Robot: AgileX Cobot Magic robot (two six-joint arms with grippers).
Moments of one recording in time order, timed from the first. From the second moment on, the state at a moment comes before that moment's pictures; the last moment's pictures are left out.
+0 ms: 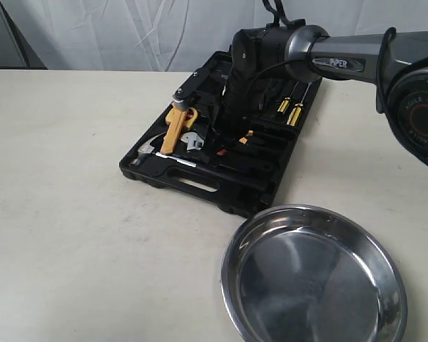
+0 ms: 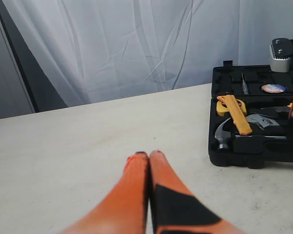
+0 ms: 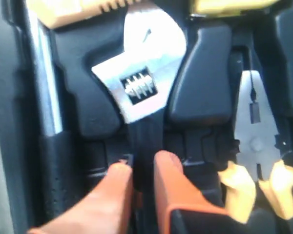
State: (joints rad) left arm -0.04 0.00 0.00 0.05 0.19 0.03; right arm 0.52 2.31 -1.80 0.17 0.85 -0.65
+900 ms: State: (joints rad) left arm -0.04 0.00 0.00 0.05 0.19 0.03; right arm 0.55 2.35 -1.80 0.06 0.82 -0.65
